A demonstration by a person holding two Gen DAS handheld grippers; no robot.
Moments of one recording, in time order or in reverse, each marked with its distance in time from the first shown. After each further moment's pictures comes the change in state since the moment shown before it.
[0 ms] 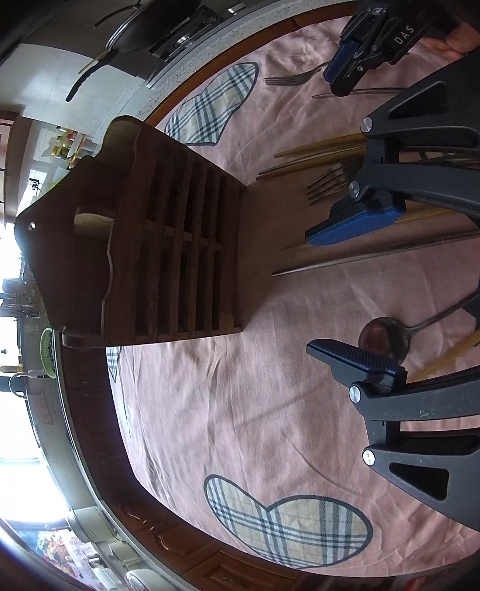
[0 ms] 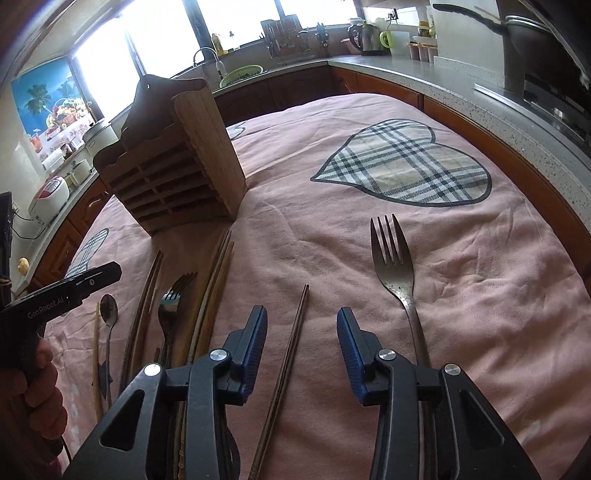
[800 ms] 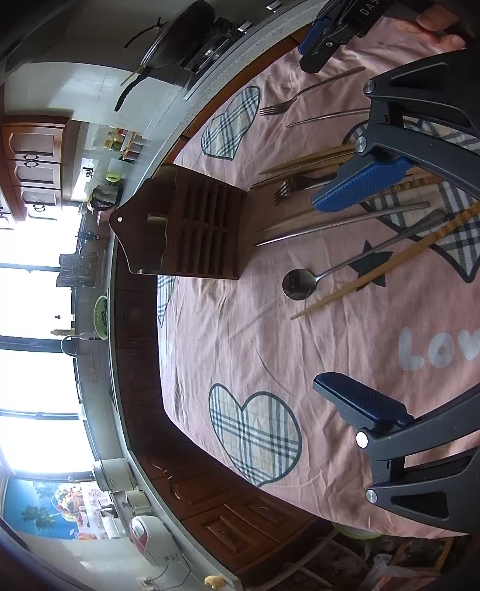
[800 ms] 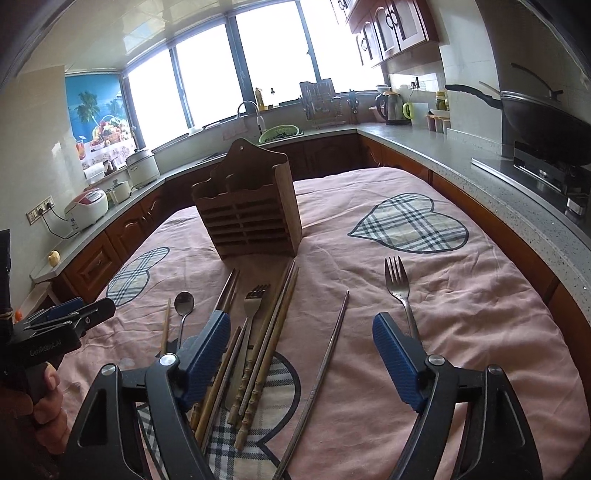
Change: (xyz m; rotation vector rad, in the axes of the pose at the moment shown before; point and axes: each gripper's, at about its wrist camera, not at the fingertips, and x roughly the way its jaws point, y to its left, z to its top) left arm -0.156 0.012 -0.110 -0.068 -0.220 0.054; right arm -0.097 0.031 -0.044 -0.088 -0.251 0.046
